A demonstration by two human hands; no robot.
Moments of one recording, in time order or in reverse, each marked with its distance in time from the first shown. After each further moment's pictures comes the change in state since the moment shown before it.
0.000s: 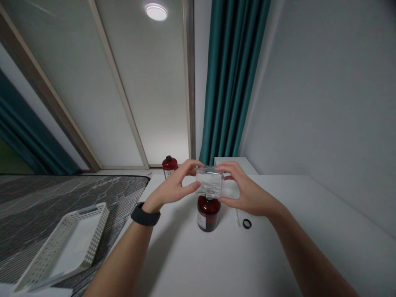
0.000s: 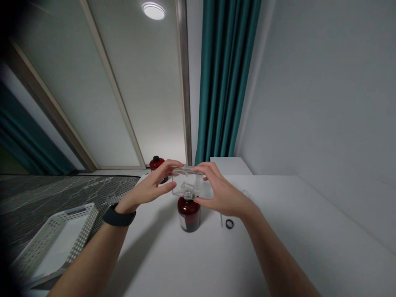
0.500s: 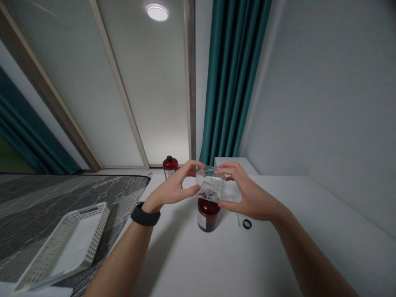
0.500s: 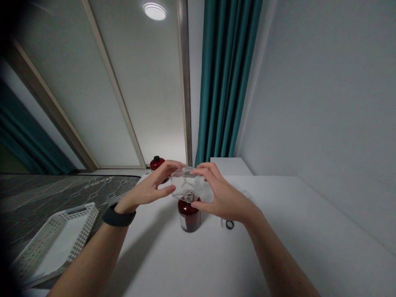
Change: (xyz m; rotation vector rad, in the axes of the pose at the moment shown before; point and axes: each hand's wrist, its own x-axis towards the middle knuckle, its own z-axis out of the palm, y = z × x) left_hand 0.000 0.002 -0.001 -0.006 -0.045 0.017; right_hand -0.003 -0.008 -0.003 -0.043 -0.038 0.038
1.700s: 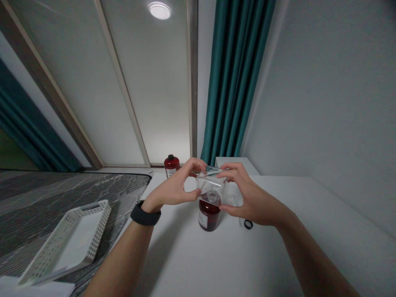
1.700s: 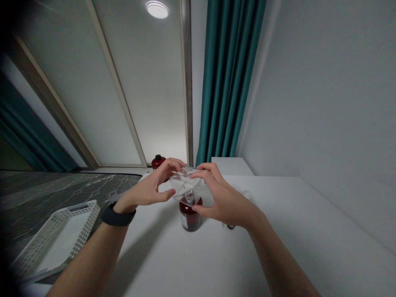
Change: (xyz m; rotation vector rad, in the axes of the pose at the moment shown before) left_hand 0.002 0.006 0.000 -0.022 -0.012 0.038; right_hand -0.001 -0.011 -0.002 -0.040 -0.051 0.034
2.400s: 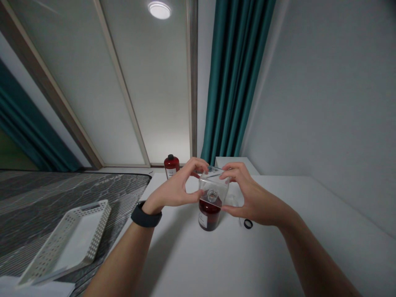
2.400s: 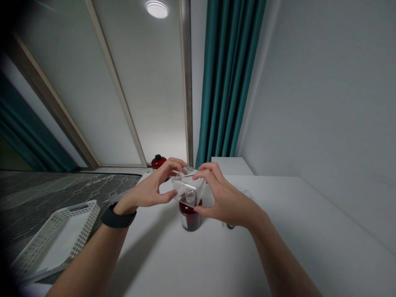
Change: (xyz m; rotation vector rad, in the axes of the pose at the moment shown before) left_hand 0.001 0.006 0.001 0.048 0.007 0.036; right_hand 0.000 -0.001 -0.003 -0.002 0.005 -0.005
